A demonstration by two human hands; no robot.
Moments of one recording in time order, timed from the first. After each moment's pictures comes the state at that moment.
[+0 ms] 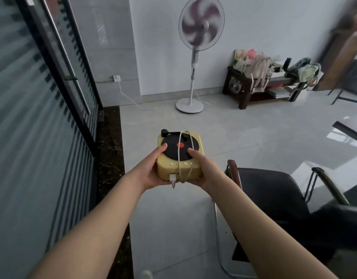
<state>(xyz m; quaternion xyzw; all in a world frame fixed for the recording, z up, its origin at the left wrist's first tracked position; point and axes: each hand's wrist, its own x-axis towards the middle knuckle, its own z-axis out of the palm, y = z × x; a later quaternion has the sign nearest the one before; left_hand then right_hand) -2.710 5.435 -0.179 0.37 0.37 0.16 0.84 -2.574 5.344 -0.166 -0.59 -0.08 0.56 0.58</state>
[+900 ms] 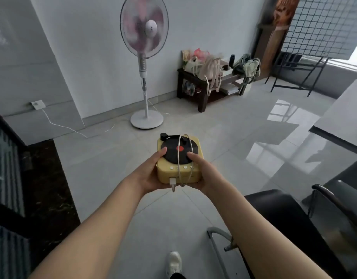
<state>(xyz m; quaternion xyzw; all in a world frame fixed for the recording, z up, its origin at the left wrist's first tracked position) -2.489 5.796 -0.183 0.43 0.26 0.01 0.86 -2.389 5.667 -0.178 -0.62 0.02 0.44 0.65</state>
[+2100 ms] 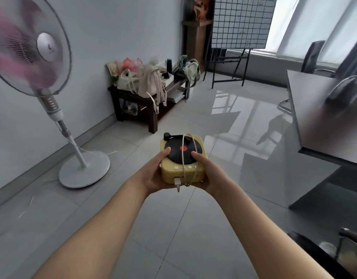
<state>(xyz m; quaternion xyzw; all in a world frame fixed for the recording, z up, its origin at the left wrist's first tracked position) -1.977 6.082 -0.174 0.49 0.17 -0.20 0.83 -1.938 5.917 -0.174 -0.60 0.13 0.28 0.74</state>
